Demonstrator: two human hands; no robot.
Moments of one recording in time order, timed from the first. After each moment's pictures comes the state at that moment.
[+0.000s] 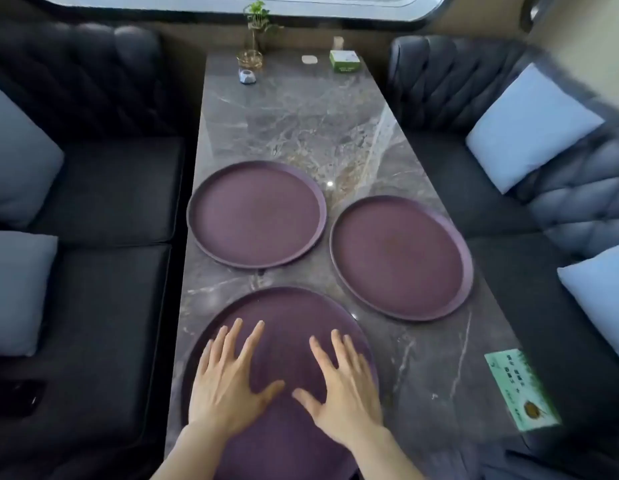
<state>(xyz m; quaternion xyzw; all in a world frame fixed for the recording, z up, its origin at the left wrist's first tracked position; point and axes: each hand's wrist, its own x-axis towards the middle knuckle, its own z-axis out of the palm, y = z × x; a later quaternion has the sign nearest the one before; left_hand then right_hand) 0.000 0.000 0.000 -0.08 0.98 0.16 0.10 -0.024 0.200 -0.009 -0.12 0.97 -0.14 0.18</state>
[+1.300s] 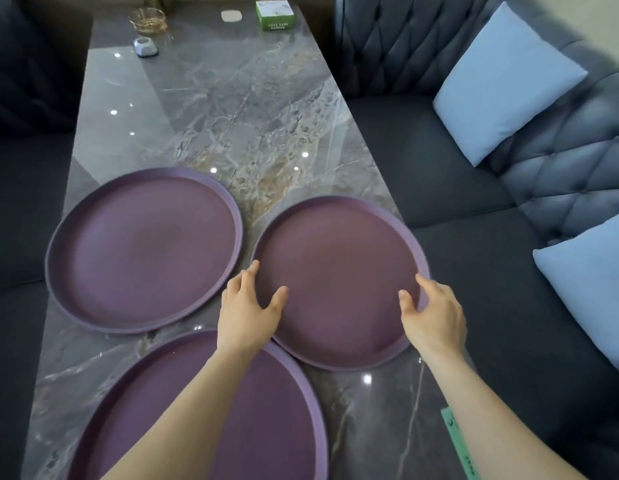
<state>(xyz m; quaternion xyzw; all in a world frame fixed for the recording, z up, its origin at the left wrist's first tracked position) -0.257 0.151 -0.014 -0.20 0.88 0.41 0.09 -0.266 0.427 -0.007 0.23 0.94 -0.25 0.02</state>
